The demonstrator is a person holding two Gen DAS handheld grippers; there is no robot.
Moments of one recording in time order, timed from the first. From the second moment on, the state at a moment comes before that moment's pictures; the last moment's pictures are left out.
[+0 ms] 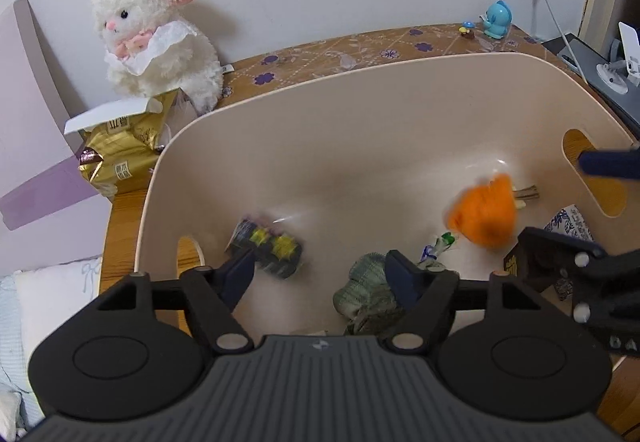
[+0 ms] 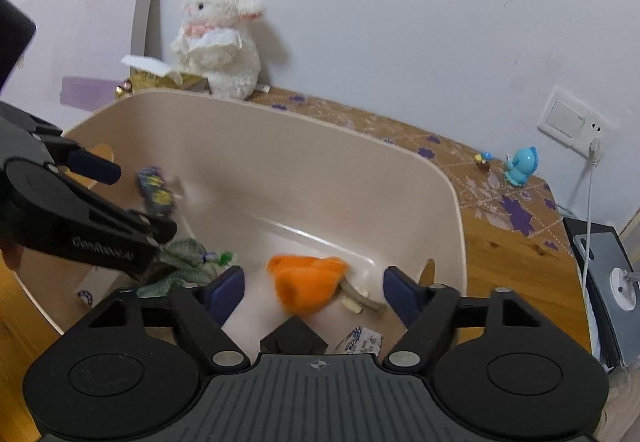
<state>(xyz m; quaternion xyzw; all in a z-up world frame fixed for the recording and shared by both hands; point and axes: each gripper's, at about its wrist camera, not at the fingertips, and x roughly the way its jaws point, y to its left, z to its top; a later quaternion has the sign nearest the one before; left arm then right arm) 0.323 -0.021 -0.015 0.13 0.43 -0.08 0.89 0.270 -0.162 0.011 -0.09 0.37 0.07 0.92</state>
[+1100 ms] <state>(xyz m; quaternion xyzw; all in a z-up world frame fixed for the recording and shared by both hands) 0.226 -0.002 0.068 0.10 0.32 -0.06 0.94 0.173 -0.177 0.091 -0.02 0.28 0.04 0.96</state>
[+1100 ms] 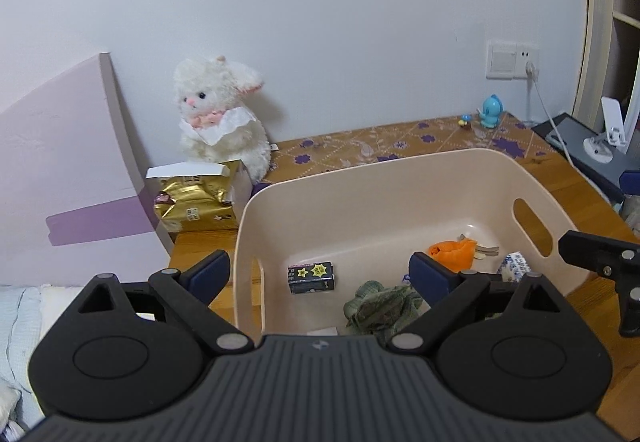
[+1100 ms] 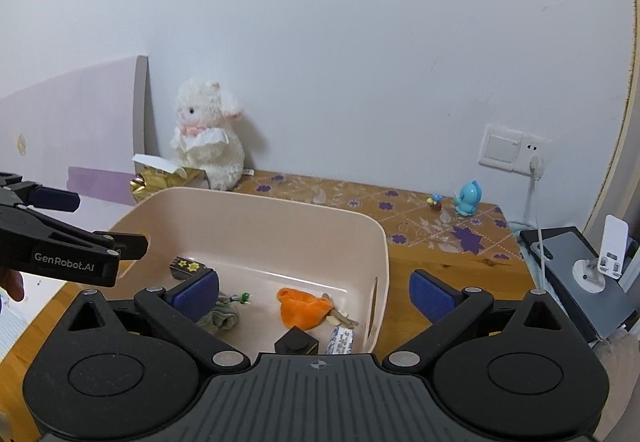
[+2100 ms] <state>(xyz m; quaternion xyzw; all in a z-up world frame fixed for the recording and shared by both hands) 0.071 0.016 0.092 0.05 0.24 -0.02 0.97 0.036 -0.183 0.111 0.00 0.22 0.04 0.98</state>
